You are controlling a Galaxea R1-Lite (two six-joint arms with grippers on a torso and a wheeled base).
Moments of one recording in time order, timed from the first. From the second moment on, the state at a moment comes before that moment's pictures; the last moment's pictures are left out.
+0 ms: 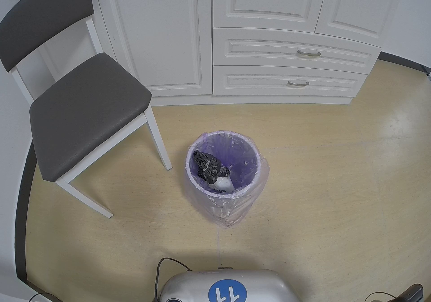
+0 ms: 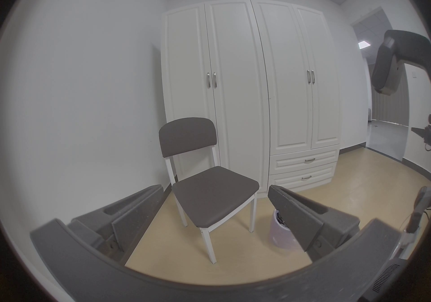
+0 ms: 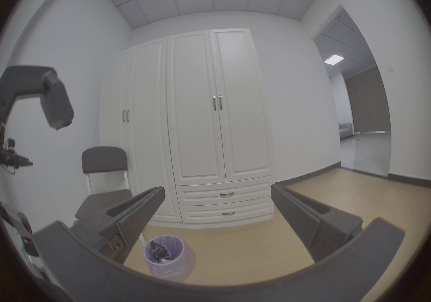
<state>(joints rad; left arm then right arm) -0.02 0.07 -0.71 0.38 0.12 0.08 0.00 0.01 -0.40 -0.14 0.01 0.08</state>
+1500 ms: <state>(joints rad) 0.00 0.01 -0.02 -0.21 0.03 0.15 0.00 0.01 -0.02 -0.45 0.03 -0.15</state>
